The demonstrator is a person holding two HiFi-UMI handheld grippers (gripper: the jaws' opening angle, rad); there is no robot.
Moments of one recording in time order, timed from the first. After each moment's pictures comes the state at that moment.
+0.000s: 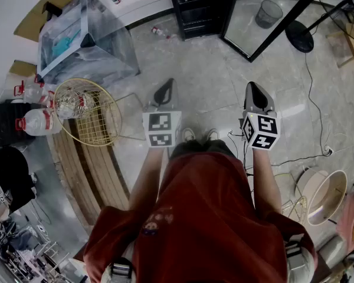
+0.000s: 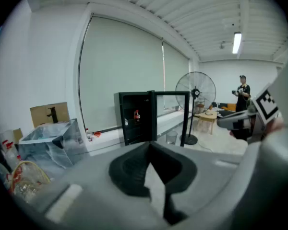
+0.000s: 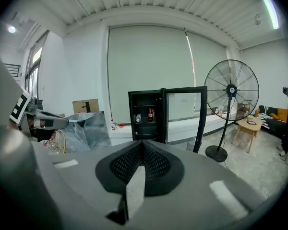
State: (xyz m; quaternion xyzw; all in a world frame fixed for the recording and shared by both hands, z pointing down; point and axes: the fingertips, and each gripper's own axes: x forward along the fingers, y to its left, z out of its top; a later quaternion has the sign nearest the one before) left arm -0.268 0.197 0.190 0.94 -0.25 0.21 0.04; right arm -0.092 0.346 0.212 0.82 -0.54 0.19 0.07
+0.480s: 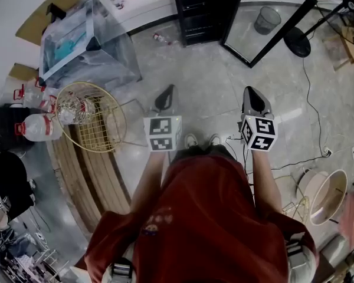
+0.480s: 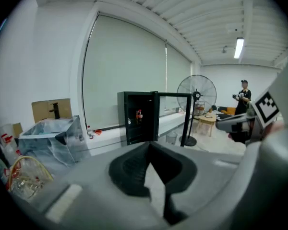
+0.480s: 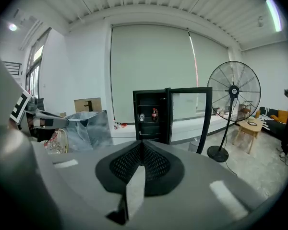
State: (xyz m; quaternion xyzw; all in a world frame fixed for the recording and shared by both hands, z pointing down) left arm -0.317 0.179 0.190 0.94 -0.25 0.20 0.06; right arm -0.141 0.325 0.209 0.82 -0.54 0.20 0.08
